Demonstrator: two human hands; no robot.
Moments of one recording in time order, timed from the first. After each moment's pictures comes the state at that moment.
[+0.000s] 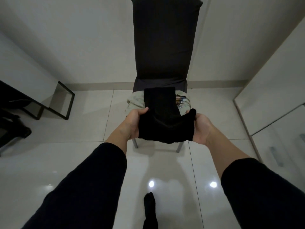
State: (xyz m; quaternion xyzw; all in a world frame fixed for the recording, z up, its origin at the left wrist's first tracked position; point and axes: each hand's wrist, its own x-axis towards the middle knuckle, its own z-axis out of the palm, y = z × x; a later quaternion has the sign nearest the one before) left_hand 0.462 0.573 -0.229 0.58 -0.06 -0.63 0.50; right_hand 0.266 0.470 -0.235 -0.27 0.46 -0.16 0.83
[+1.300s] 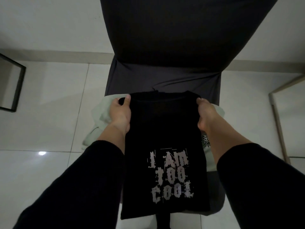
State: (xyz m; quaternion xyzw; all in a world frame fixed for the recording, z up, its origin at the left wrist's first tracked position) left_hand 0.645 0.258 -0.529 0.77 0.04 -0.34 0.54; right_hand 0.462 0.124 -0.524 -0.34 0.66 -0.17 0.64
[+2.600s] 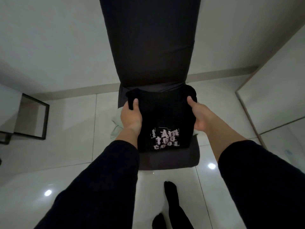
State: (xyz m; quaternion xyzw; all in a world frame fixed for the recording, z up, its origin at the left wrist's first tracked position) left_hand 0.555 0.350 -0.318 0.80 -0.15 -0.28 0.51; right_hand 0.379 0.250 -0.311 -0.30 0.57 -0.18 0.75
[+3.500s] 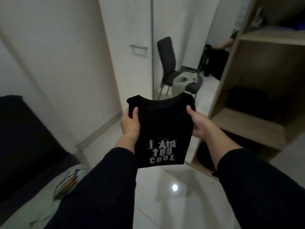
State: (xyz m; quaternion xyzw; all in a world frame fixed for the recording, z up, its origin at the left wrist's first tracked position) left_hand 0.117 0.367 -0.096 0.53 -0.56 -0.42 0.48; right_hand -0.086 0.441 -0.087 -0.17 0.56 -0.58 0.57
